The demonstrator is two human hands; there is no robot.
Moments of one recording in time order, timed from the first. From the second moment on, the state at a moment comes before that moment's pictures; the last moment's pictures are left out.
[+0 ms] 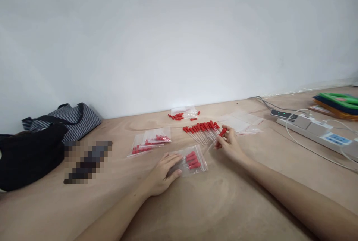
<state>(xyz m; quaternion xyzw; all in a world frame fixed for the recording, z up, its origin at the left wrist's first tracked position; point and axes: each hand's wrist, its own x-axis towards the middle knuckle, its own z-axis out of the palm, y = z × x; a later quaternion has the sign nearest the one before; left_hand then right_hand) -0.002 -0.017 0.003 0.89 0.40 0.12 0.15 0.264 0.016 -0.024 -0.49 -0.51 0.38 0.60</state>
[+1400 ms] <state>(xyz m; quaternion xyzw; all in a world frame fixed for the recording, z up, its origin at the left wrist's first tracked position) -0.001 -0.018 0.003 0.89 0.40 0.17 0.15 0.212 0.015 -0.037 -0.51 -0.57 0.49 0.42</state>
